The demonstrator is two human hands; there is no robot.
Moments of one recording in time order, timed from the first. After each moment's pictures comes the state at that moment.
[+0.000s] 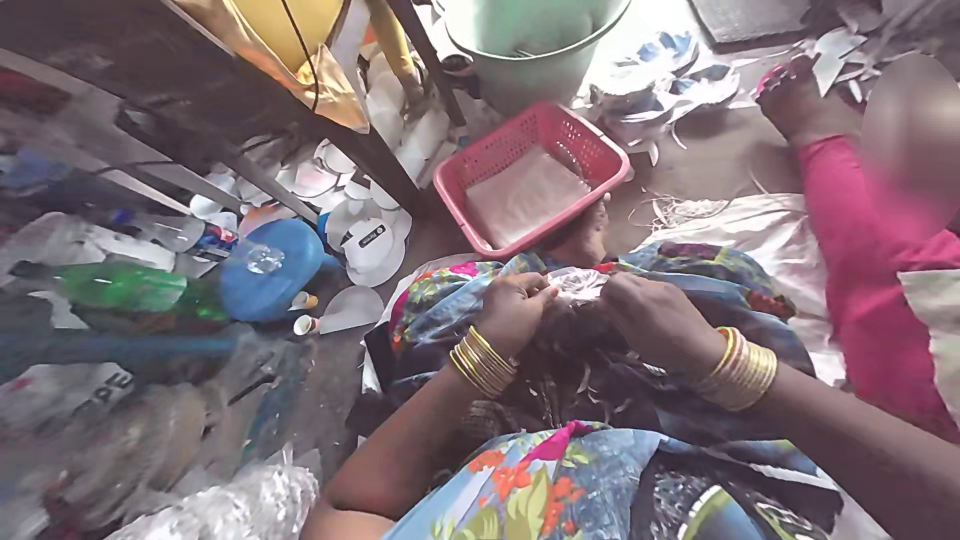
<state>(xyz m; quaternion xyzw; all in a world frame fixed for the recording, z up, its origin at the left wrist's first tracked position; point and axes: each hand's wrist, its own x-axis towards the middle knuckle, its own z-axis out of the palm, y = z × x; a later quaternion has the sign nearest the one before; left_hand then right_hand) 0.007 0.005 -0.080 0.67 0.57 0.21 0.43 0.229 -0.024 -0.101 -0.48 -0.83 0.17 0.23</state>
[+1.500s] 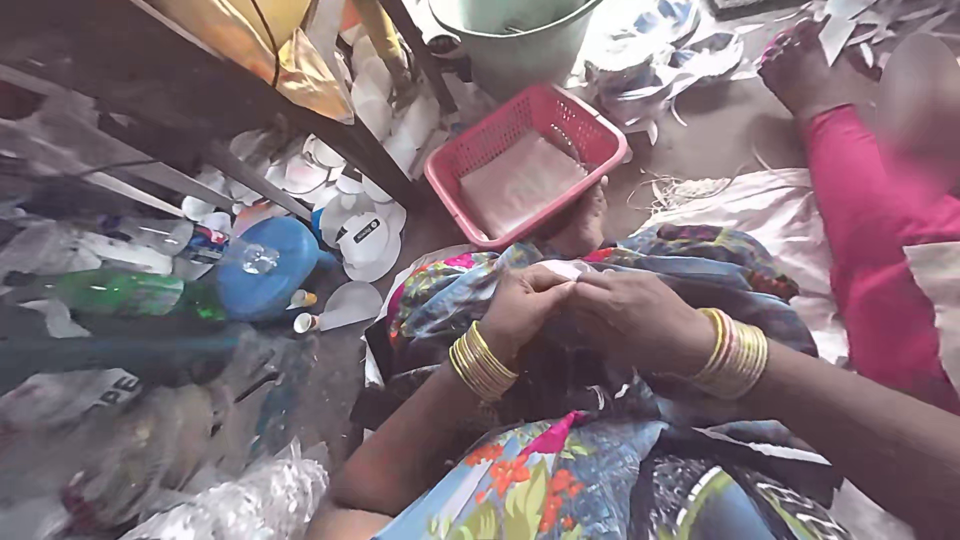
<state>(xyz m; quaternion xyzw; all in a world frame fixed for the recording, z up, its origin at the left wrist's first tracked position) 0.020 -0.003 -0.074 0.55 0.48 0.30 0.61 0.208 -0.020 -0.087 -0.33 -0.89 0.15 0.29</state>
